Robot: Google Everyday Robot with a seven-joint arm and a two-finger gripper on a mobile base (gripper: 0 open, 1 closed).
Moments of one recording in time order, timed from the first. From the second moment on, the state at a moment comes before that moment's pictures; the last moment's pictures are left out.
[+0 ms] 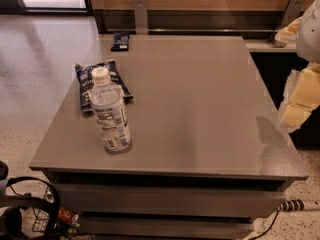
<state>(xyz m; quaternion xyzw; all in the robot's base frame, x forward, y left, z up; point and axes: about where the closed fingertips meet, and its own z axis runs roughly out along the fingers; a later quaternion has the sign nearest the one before) 0.438 -0.215 0.984 -0.60 0.78 -0.04 0.17</state>
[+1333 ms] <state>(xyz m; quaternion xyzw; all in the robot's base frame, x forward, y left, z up) 0.445 -0.175 0.932 -0.59 0.75 0.08 0.28</state>
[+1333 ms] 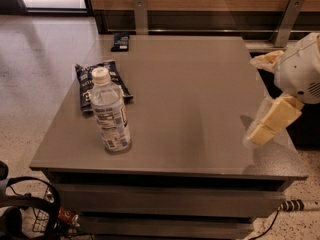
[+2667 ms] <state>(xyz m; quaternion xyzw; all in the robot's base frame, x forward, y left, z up) 0.449 -0.044 0.957 -0.56 0.60 0.34 0.47</state>
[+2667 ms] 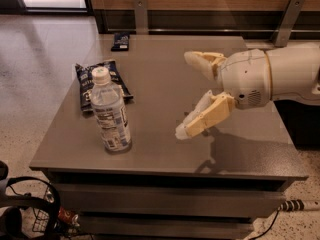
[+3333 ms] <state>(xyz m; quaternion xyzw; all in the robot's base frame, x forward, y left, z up) 0.455 0.014 0.931 -0.56 0.56 0.38 0.46</state>
